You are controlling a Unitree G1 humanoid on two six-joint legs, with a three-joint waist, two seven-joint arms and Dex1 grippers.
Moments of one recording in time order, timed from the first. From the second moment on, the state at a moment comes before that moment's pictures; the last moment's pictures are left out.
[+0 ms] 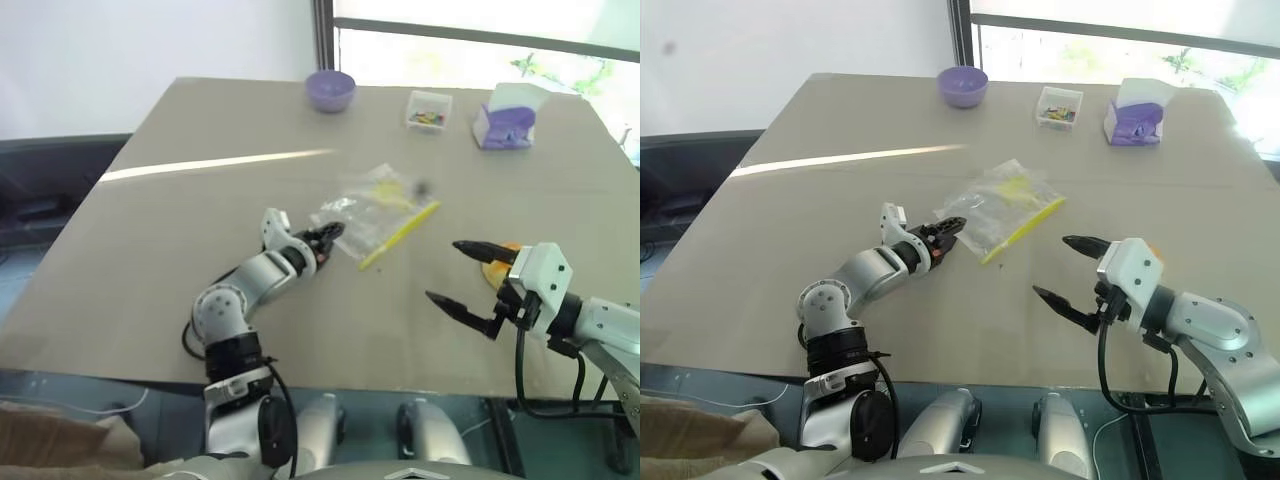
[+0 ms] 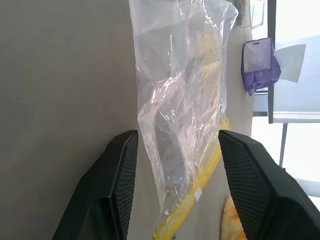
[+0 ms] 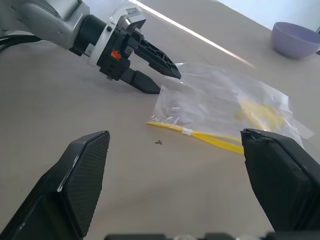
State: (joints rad) left arm -0.51 -0.04 0.46 0.04 -1.27 1.09 0.46; right arm 0.05 -0.72 -0.12 -0.69 0.46 0.44 0.73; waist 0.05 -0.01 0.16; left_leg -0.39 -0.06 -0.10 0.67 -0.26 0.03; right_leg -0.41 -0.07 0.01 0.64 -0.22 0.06
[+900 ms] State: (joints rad) left arm -0.78 -0.04 0.55 0.53 -1.18 1.02 0.15; right arm 0.03 -0.61 -0.04 -0.70 0.34 0.39 0.64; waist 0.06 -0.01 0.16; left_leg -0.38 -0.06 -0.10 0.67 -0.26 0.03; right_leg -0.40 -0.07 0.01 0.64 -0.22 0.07
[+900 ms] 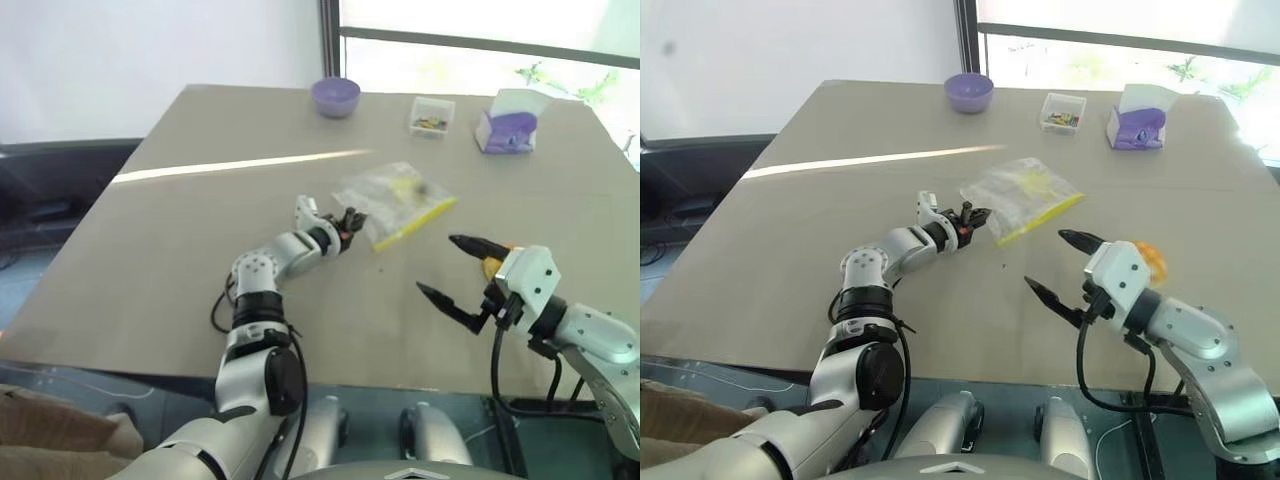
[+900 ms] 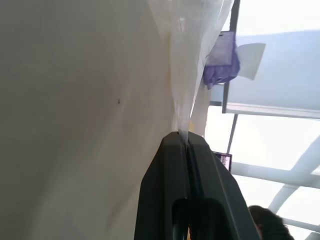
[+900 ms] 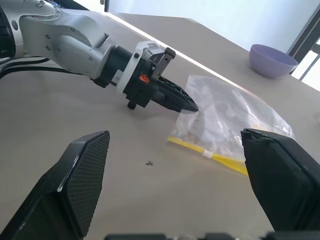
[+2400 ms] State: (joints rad) left arm -0.75 0.17 0.43 0.07 -1.95 0.92 0.36; right arm -0.48 -0.17 0.19 0.04 0.13 0.08 0.59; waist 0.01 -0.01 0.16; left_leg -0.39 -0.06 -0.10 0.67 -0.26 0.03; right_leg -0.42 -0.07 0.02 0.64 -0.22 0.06
